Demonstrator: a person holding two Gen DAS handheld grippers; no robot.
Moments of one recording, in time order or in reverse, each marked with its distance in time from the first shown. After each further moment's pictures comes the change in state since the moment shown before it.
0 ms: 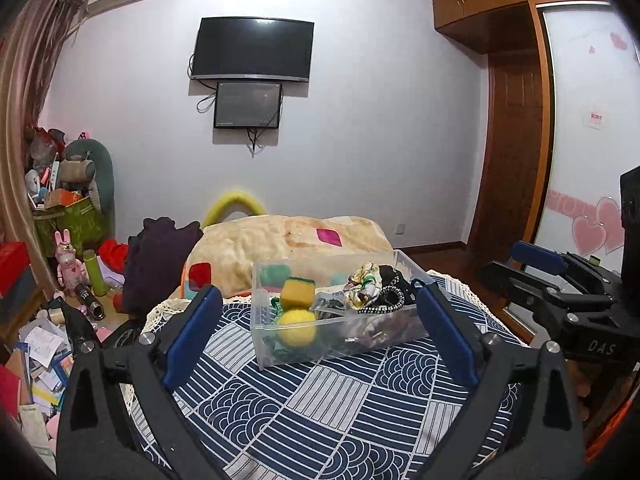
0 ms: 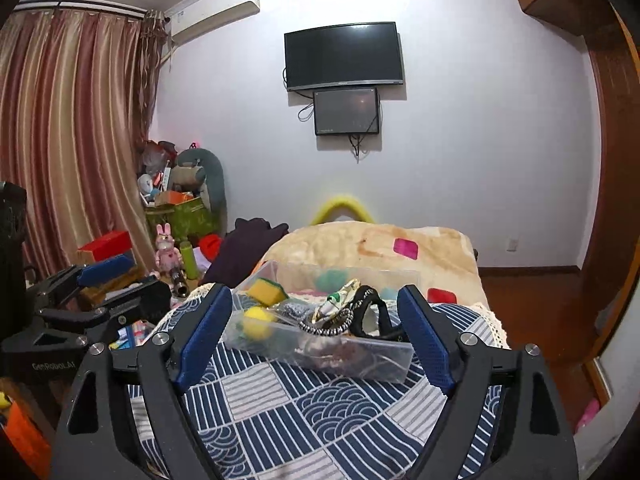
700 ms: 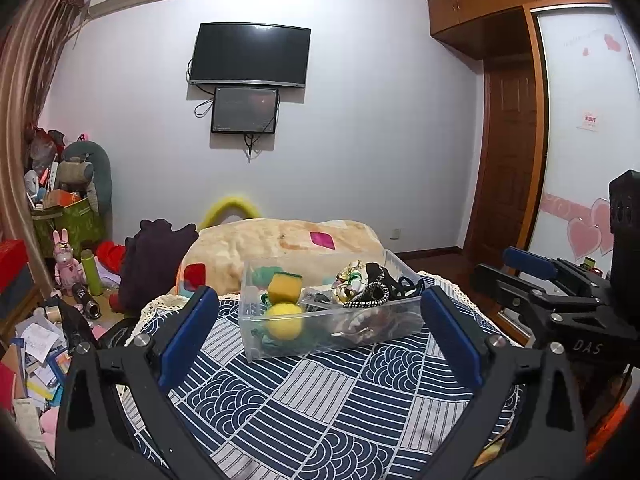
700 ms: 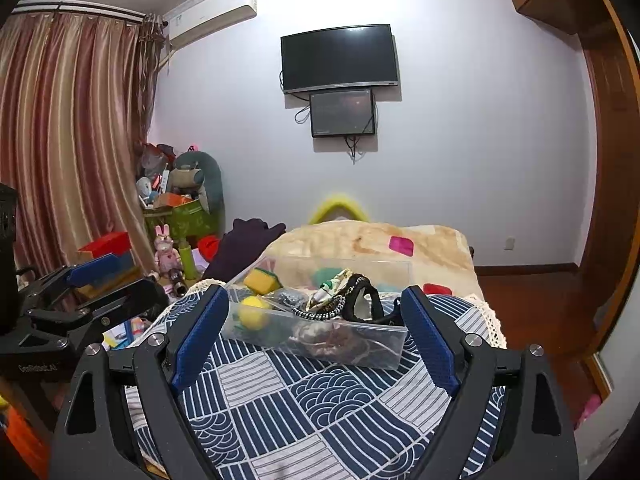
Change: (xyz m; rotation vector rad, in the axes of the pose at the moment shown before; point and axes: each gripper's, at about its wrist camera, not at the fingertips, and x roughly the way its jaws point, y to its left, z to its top) left arm -0.010 -0.009 -0.010 -0.005 -0.023 -0.017; right arm -0.015 -0.002 -0.015 0.017 -0.016 -0.002
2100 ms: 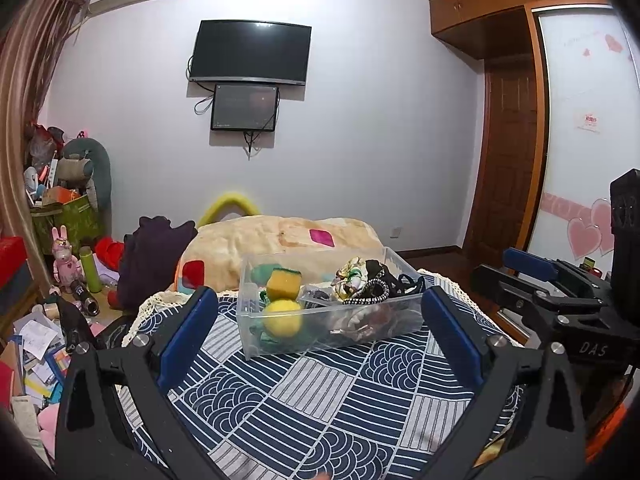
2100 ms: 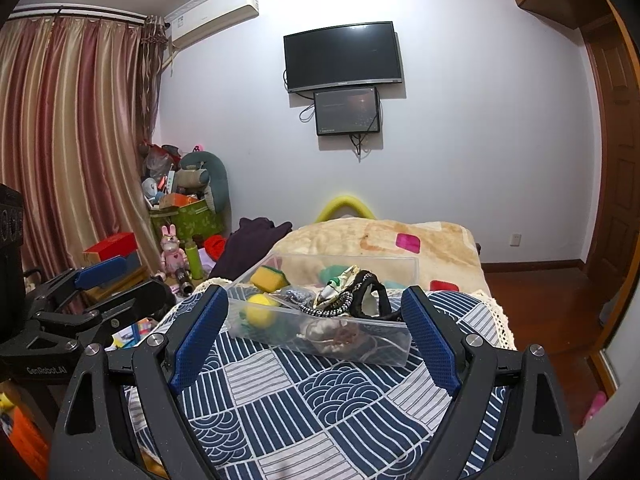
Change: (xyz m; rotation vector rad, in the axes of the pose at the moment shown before) left arm 0.003 -0.001 -0.005 -0.005 0.010 -0.004; right arm -0.003 0.003 -0.001 0.009 0.009 0.020
